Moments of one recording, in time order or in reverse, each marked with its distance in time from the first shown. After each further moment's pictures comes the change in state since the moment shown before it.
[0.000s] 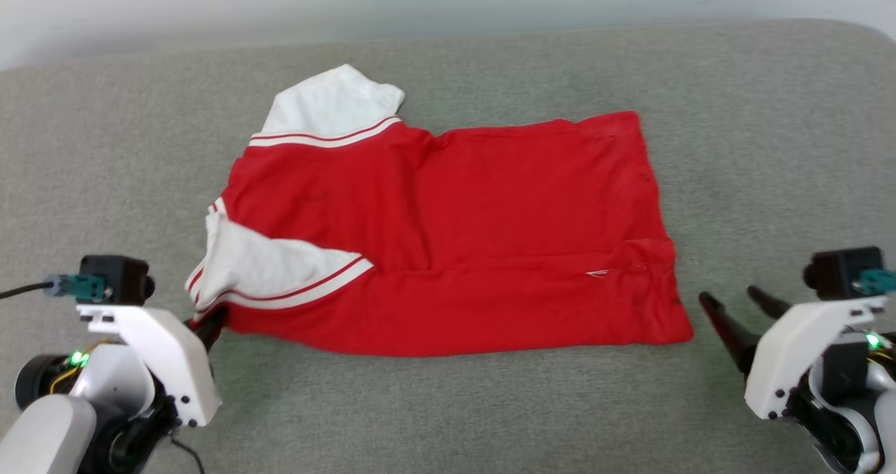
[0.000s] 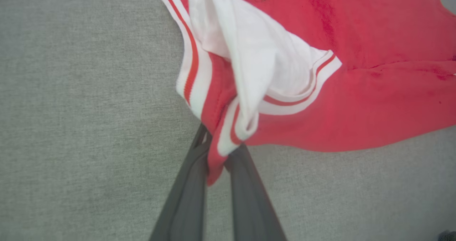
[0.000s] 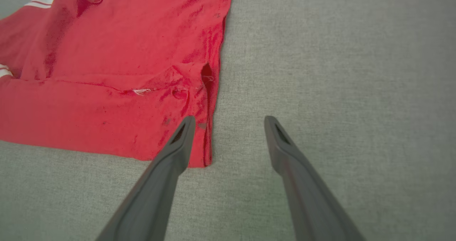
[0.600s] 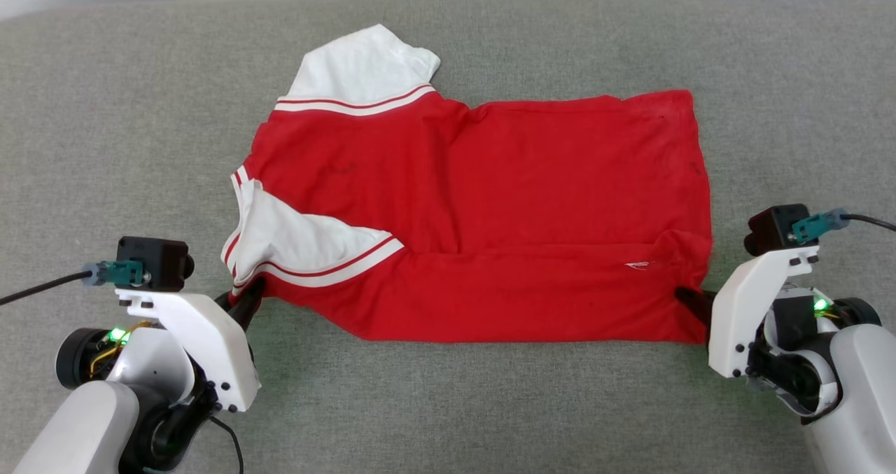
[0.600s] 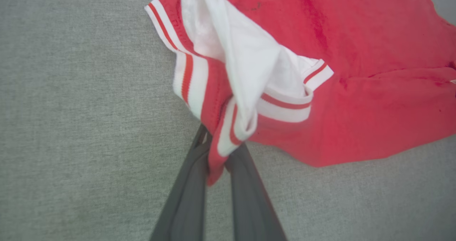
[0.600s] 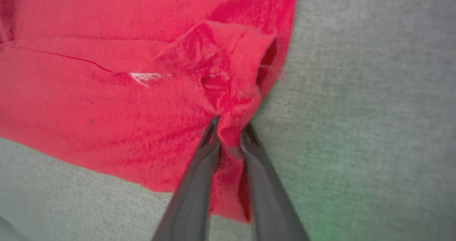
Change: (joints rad) left arm -0.055 -0.054 -0.057 -0.053 0.059 0.017 -0.054; right arm -0.213 -0.002 0.130 0.262 0.098 -0.002 0.196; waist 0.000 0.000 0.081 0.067
